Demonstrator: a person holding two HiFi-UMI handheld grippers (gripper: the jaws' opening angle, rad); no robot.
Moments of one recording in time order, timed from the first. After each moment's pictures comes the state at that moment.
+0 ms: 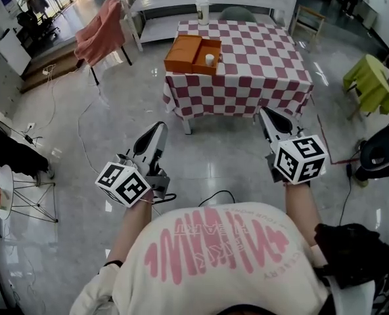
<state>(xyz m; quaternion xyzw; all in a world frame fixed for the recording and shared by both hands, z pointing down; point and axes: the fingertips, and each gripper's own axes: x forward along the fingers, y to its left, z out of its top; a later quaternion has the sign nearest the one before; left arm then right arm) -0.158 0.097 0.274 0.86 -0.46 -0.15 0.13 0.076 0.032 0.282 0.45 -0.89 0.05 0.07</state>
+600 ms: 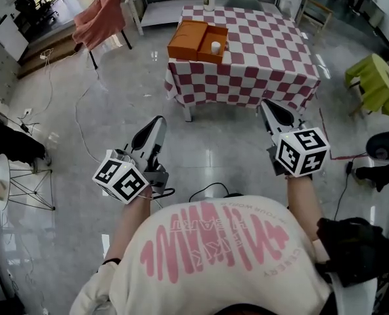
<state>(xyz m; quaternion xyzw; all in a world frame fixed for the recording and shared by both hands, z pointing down) -0.184 0.086 0.291 0.85 -0.47 -0.15 0.16 0.051 0.009 0.300 0.44 -0.89 0.07 0.11</state>
